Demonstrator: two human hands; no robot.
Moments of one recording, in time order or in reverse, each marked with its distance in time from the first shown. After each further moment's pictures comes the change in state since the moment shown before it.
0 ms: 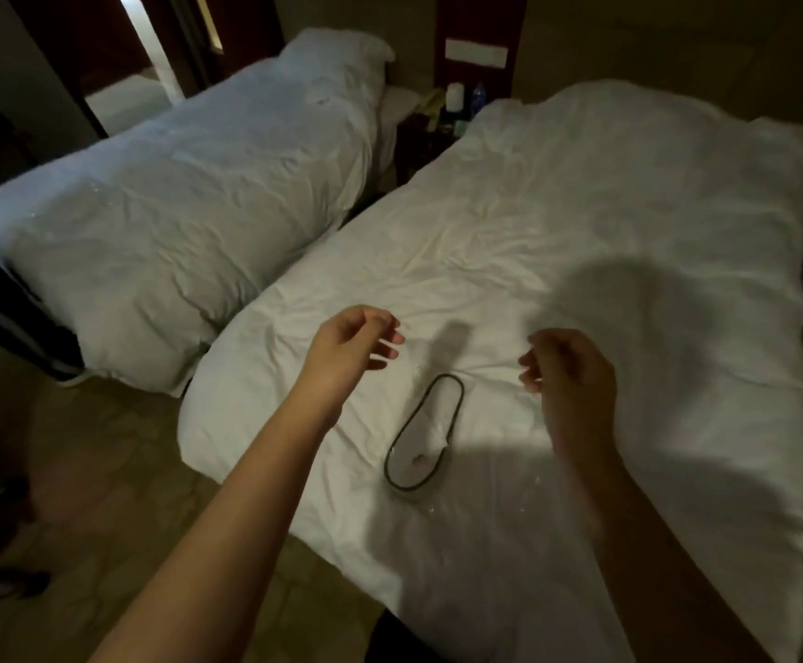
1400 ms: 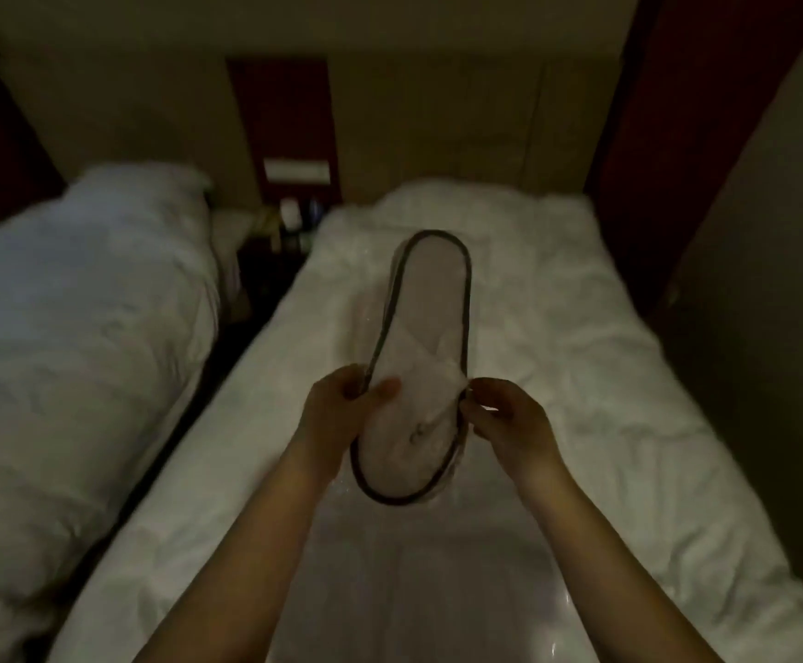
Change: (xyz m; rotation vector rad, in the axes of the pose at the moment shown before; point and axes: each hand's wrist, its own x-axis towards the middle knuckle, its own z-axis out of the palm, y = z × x) left_hand 0.287 0.057 0.037 0.036 -0.421 0.047; right_hand 0.190 -0.031 0.109 -0.092 0.117 0.084
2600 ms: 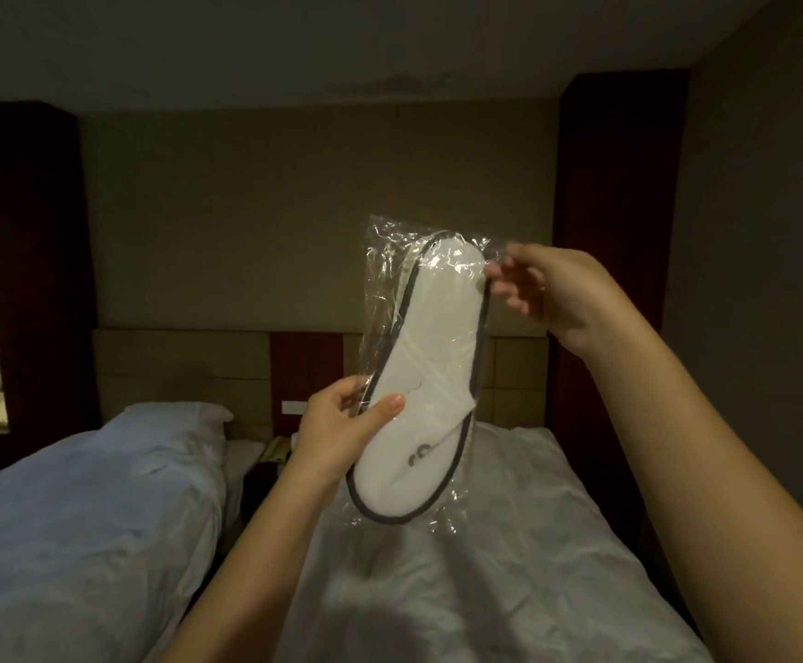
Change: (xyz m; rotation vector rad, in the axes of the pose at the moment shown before) left_hand -0.149 0.236 -0.068 -0.205 -0.064 0.692; right_hand -0.148 -0.407 -0.054 0.289 -0.043 -0.505
